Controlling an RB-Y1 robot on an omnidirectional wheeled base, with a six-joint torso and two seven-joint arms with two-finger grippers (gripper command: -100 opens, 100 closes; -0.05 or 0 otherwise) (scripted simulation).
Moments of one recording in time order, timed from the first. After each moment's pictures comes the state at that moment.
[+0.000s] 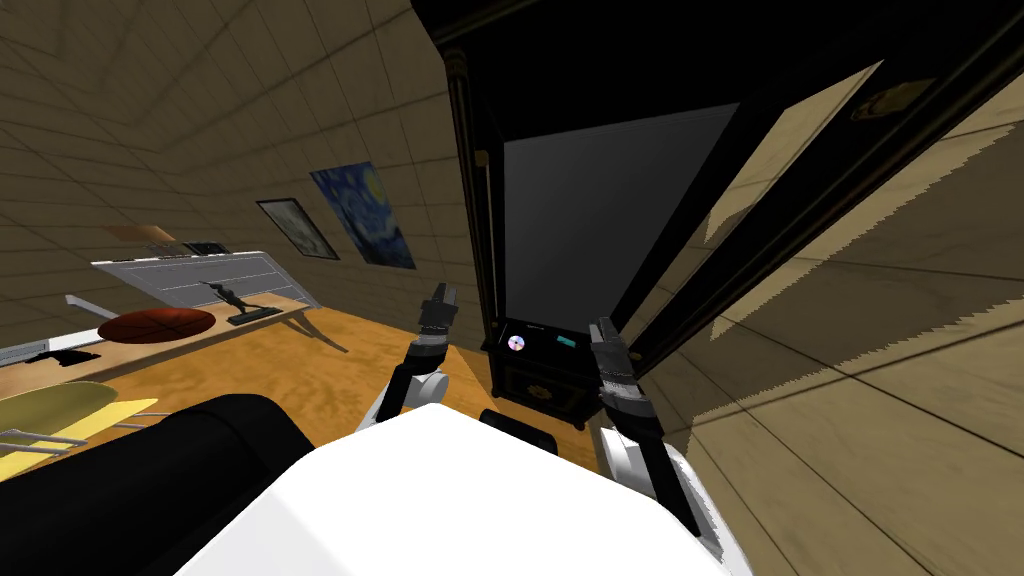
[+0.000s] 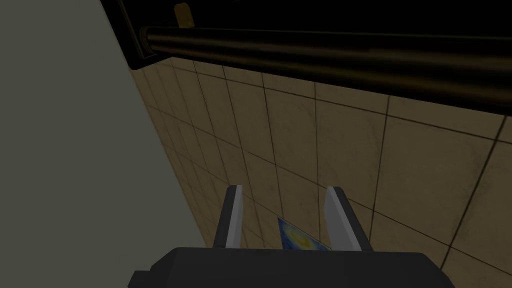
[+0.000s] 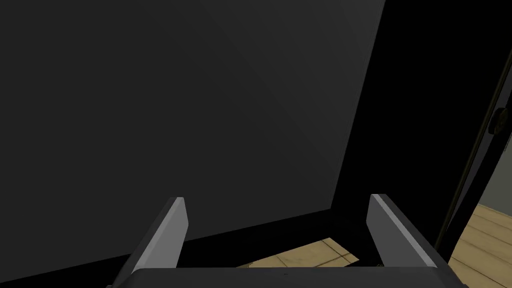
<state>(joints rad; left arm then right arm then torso) 0.53 0.04 0.00 -2.37 0.09 -0.45 -0.07 0.40 -0.18 0.12 -2.12 0.16 -0.45 -0.04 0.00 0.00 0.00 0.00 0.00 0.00</state>
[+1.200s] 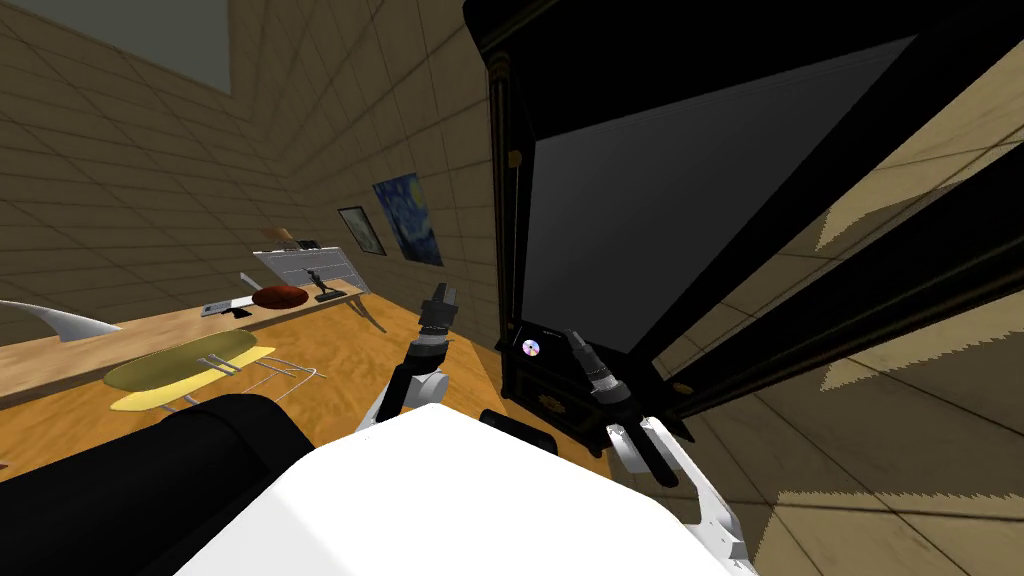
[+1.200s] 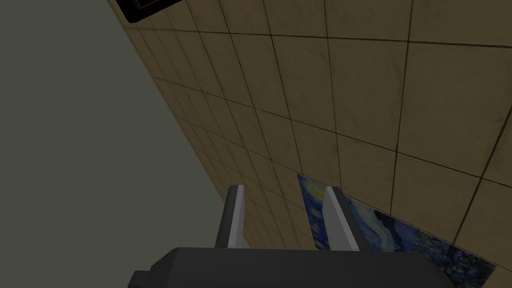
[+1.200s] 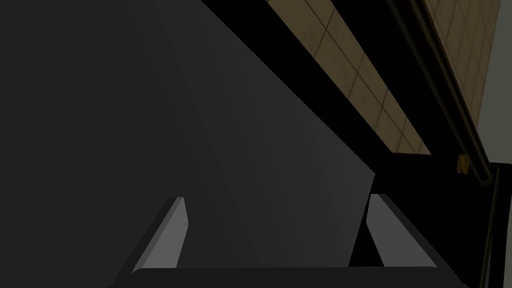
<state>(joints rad) 0.53 0.04 0.00 -2.37 0.09 -0.45 -0.07 0.23 -0.47 0.22 -1.85 0.29 -0.51 0.09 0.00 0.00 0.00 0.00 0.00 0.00</state>
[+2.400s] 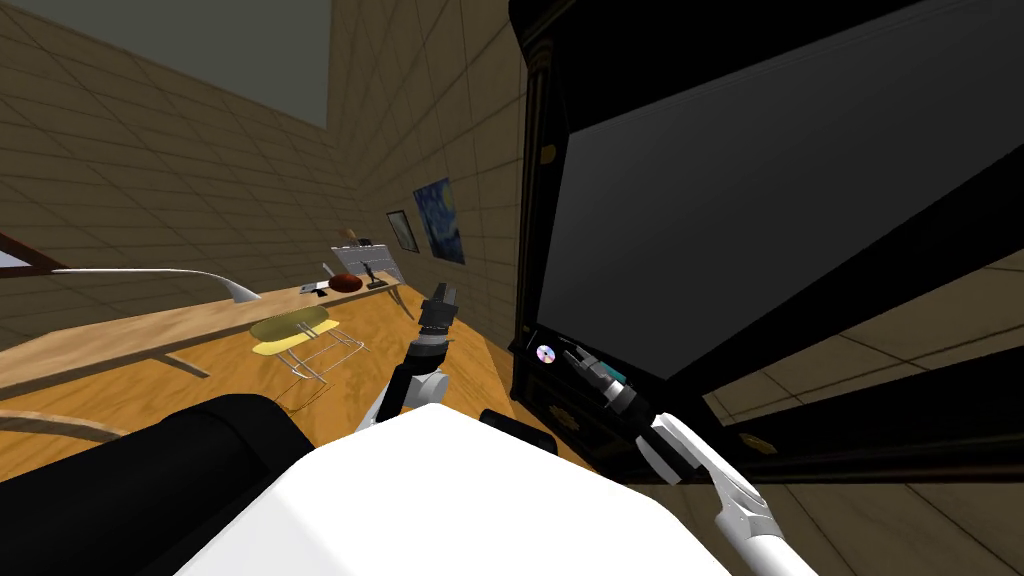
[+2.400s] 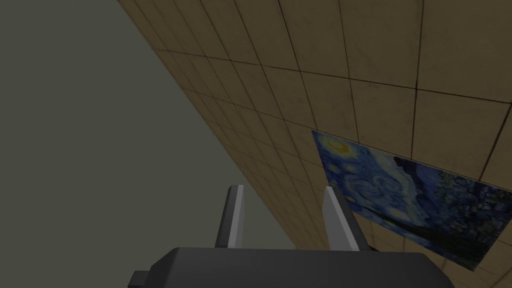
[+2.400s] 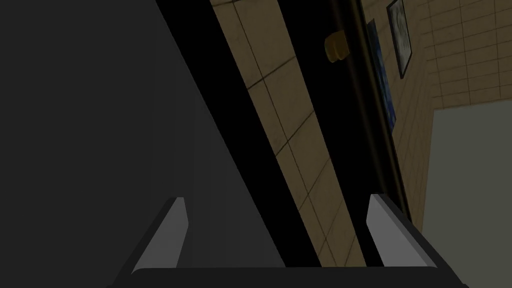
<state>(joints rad) 0.53 0.04 0.00 -2.37 0.09 -0.45 -0.07 0.10 -0.74 0.33 -1.57 0.43 -0.56 0.19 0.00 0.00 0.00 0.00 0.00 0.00</state>
